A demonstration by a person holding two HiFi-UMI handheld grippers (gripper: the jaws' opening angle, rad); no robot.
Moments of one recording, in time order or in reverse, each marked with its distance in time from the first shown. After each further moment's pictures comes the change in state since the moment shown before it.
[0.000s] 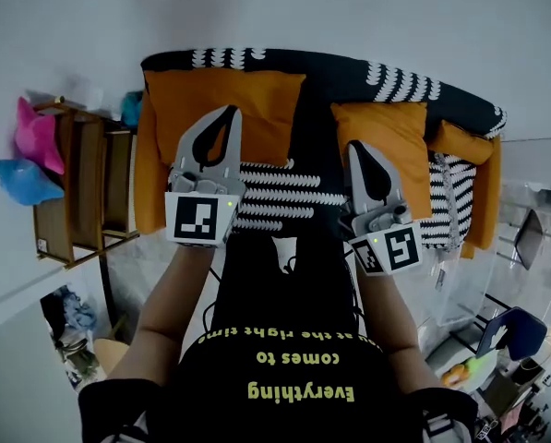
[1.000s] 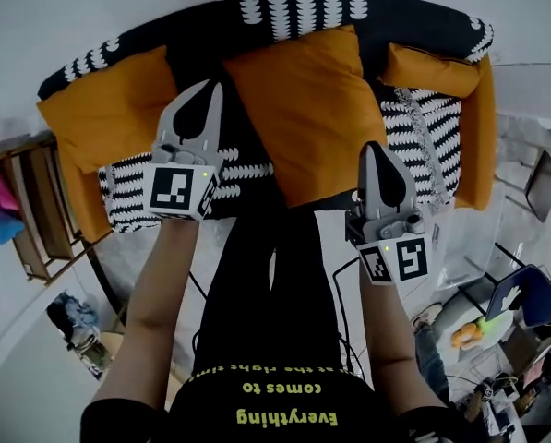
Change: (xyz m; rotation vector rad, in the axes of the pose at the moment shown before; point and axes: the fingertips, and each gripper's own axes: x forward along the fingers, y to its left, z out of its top) left arm 0.196 -0.278 -0.143 0.018 0.176 -0.216; right arm -0.211 -0.310 -0.091 0.138 0.121 -0.296
